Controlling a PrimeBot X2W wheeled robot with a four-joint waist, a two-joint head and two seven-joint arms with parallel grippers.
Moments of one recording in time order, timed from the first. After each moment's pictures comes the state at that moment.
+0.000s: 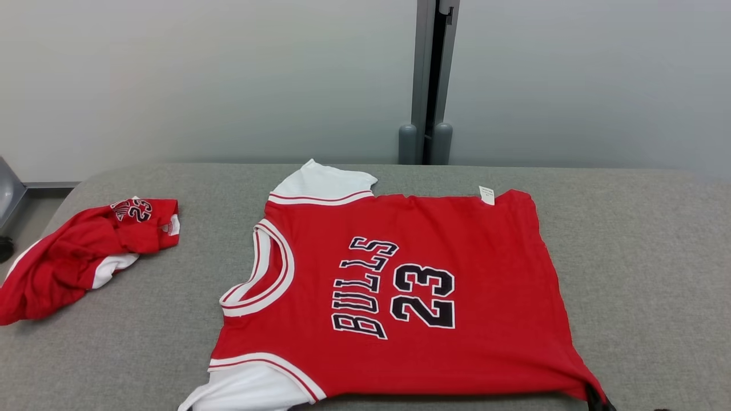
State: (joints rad) left arm 0.20 0.15 -0.09 0.43 -0.53 -0.13 -0.26; right arm 0.10 -0.08 -0.03 0.50 0.34 0.13 -0.26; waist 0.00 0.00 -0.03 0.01
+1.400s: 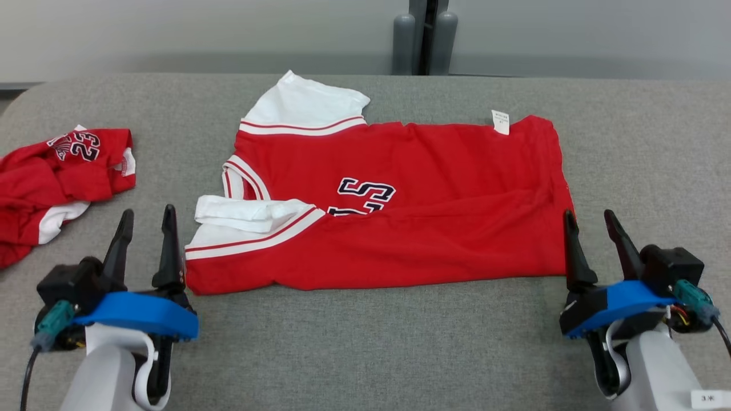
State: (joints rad) left arm -0.33 0.24 -0.14 0.46 -0.48 -0.13 -0.26; right arm -0.38 -0.05 -0.09 0.56 0.15 0.13 -0.26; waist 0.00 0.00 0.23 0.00
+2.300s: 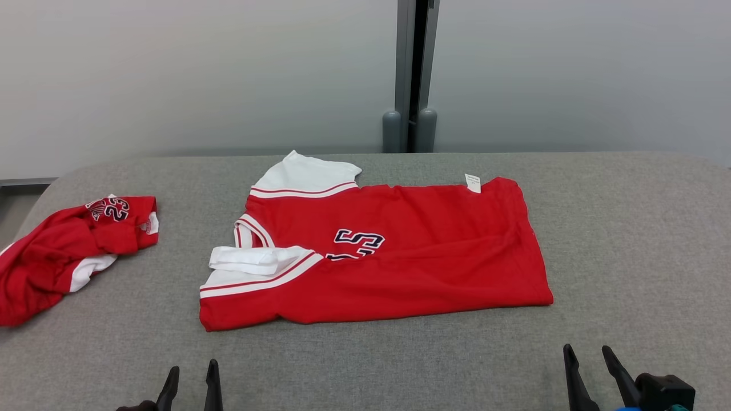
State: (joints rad) left arm 0.09 0.10 -0.05 0.45 -0.33 -0.13 -0.26; right arm 0.01 -0.05 -0.07 0.47 0.16 0.13 -0.26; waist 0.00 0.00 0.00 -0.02
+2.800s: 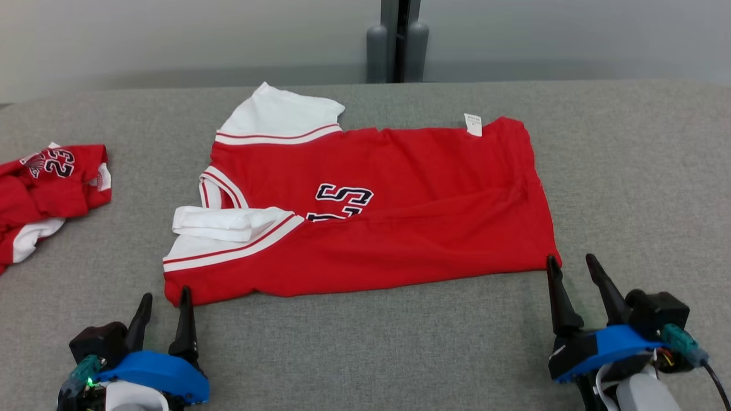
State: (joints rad) left arm -0.18 0.19 -0.10 0.61 -0.46 -0.13 -0.26; right arm -0.18 -0.05 -0.03 0.44 0.18 0.13 -0.26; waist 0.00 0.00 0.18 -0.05
